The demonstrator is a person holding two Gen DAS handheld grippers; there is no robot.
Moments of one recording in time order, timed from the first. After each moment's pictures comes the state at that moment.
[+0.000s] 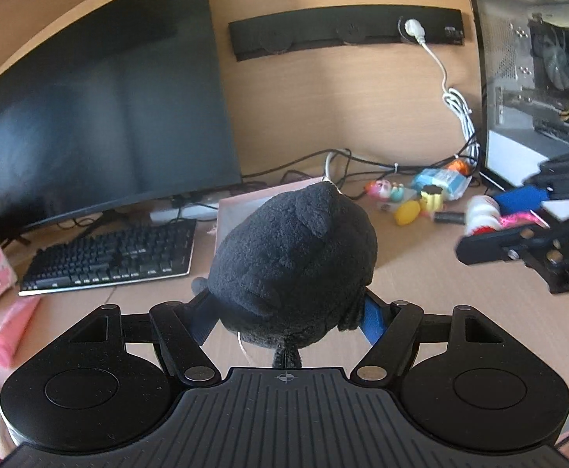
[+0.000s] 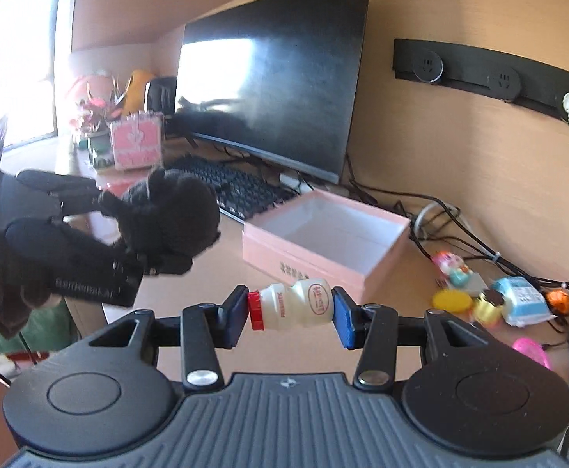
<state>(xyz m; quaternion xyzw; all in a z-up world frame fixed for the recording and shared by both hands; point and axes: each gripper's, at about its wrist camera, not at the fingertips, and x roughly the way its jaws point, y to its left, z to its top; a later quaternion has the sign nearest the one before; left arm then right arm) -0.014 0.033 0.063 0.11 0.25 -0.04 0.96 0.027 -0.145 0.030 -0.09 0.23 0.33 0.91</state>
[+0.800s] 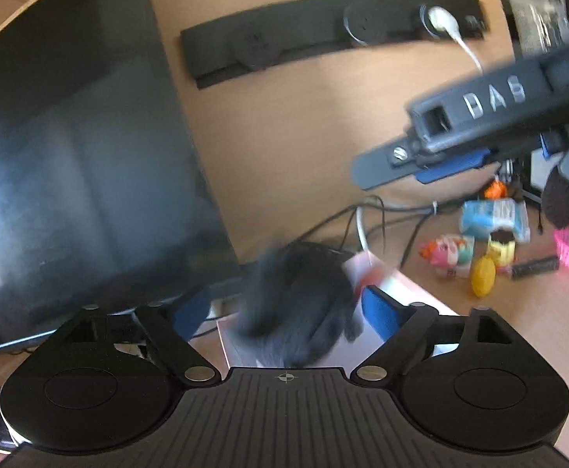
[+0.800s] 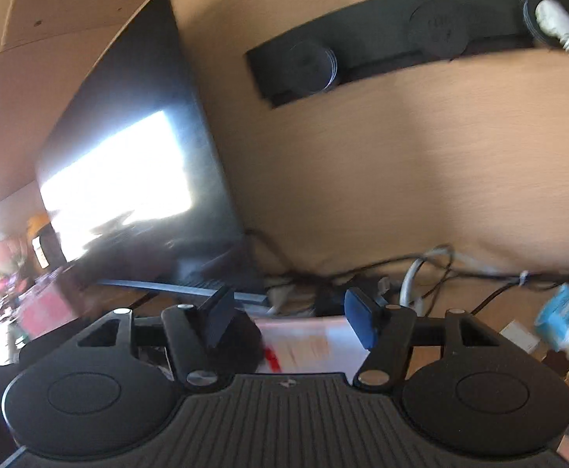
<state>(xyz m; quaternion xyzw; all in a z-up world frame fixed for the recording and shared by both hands) 0.205 0.068 0.073 0.17 0.20 -0.12 0.96 0.251 -0.096 0.056 0.13 0.23 0.20 0.94</state>
